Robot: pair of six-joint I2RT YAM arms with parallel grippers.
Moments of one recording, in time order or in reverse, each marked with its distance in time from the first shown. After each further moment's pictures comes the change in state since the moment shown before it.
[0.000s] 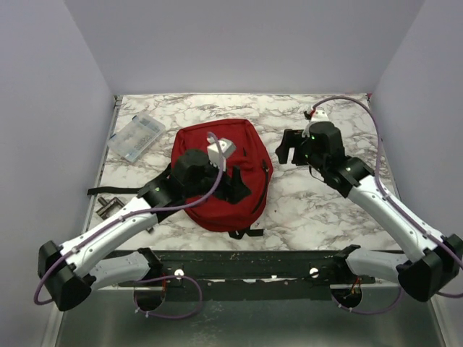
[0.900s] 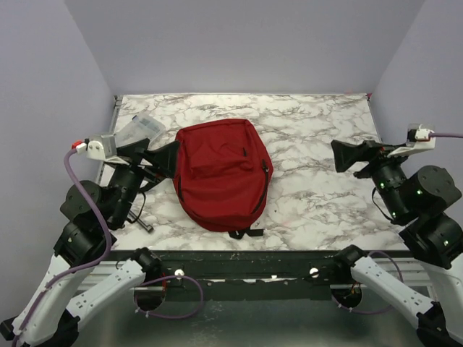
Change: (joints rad) left arm 0.170 -0.538 0.177 -0.014 -0.568 0.069; right arm 0.000 -0.570 0.146 -0.160 0.143 -0.057
